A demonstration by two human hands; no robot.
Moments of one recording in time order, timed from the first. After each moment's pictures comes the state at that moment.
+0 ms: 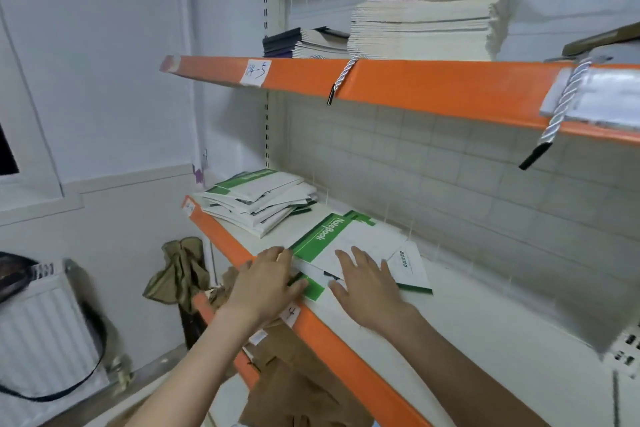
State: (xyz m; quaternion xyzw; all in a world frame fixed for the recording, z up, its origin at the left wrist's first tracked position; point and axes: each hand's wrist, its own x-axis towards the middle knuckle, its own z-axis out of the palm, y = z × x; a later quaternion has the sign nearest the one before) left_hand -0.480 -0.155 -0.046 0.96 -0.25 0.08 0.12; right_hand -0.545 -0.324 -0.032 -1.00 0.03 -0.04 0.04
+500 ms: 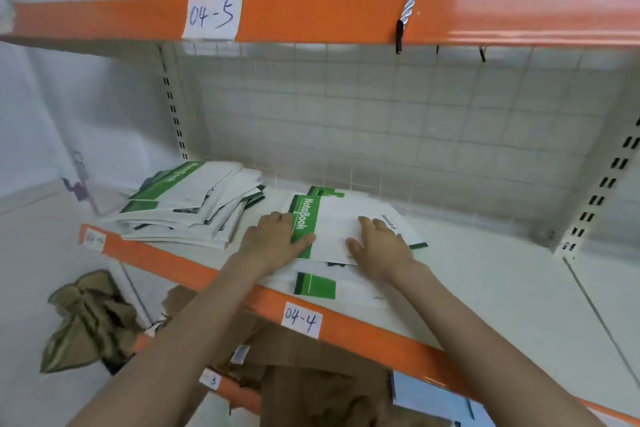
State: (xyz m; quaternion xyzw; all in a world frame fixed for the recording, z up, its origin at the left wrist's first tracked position) left_hand -0.344 -0.191 -0.047 0.90 -0.42 -0.02 0.10; right_hand -0.491 -0.326 -0.050 -0.93 0.32 -0.04 0.15
